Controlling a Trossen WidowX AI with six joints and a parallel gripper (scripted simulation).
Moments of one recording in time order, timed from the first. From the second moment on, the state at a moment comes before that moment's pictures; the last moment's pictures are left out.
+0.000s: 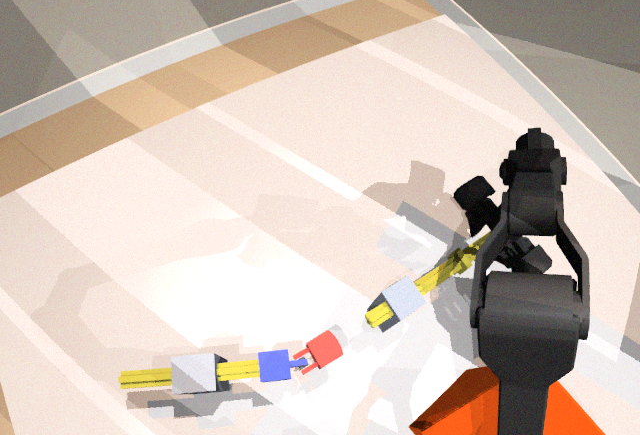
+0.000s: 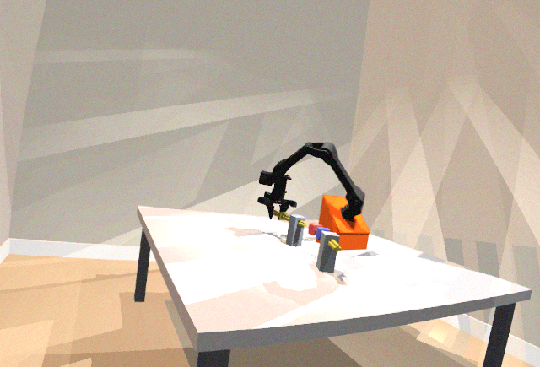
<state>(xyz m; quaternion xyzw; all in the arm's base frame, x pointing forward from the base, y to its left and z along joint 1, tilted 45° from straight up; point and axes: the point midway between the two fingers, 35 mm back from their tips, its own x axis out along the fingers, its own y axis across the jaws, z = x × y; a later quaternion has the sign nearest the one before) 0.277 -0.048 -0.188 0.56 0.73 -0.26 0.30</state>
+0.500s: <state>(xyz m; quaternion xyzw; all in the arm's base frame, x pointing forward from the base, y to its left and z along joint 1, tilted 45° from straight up) 0.276 -0.047 -0.188 0.56 0.73 -0.26 0.29</state>
